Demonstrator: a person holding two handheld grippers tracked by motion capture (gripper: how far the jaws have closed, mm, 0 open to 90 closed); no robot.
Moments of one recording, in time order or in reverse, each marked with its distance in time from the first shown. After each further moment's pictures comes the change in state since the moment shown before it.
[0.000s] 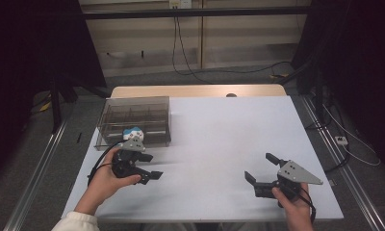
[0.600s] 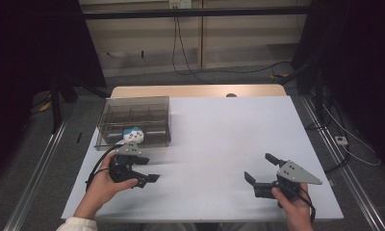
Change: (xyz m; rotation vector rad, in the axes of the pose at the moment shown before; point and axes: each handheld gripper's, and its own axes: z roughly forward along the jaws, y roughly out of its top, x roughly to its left) left arm 0.005 -0.019 0.002 -0.026 0.017 -0.030; right arm 0.001 -0.001 0.001 0.005 0.006 -0.001
